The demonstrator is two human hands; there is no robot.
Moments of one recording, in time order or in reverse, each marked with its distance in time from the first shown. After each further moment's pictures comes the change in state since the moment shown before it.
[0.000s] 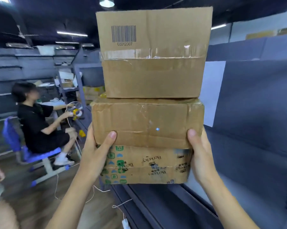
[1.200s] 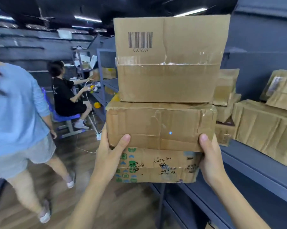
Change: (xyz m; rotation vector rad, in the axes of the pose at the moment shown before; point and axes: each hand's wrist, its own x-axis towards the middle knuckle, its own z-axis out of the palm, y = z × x) left_hand -0.445 0.188 -0.006 -0.028 -0.008 -0.135; right_hand -0.380 -0.223 -0.155 -0.046 -0.028 0.098
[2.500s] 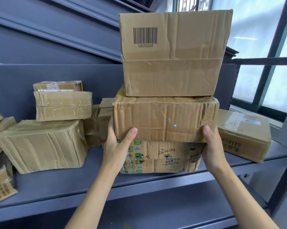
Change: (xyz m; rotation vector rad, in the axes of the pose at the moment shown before) left_hand -0.137 0.084 0.433 -0.477 -1.080 0.082; right_hand -0.192 -0.192 -0.324 -0.676 0.977 -0.328
